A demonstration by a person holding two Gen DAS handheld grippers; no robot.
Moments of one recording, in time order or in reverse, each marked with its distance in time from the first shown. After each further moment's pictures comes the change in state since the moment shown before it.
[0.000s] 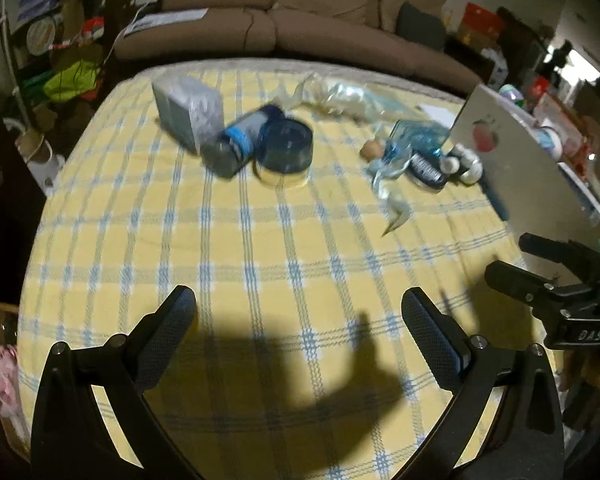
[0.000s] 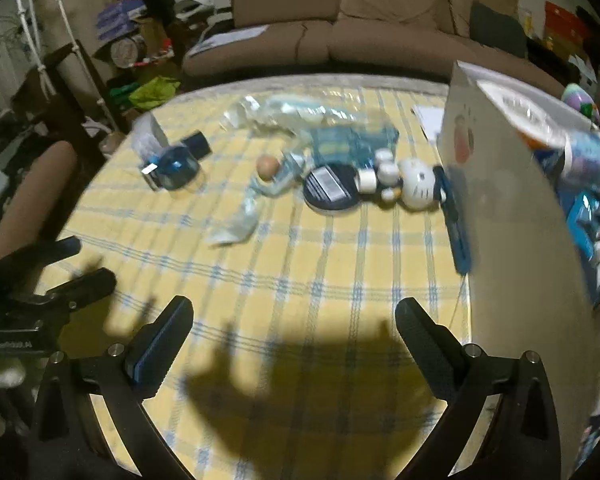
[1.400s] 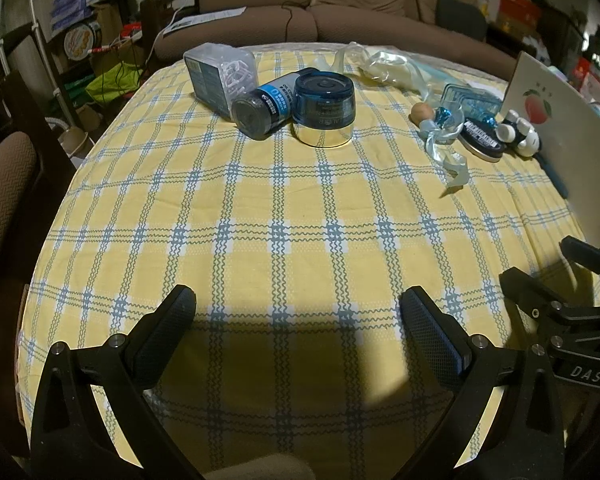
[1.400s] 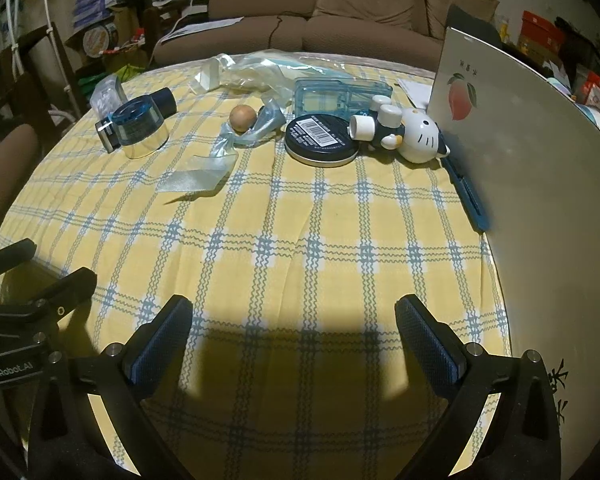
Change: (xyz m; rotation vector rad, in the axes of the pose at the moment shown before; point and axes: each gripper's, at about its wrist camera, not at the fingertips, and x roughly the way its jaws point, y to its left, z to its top) left arm 0.027 -0.006 -0.024 -0.004 -0.025 0.197; right arm 0.036 0.015 -0.030 -0.009 -0.027 -0.141
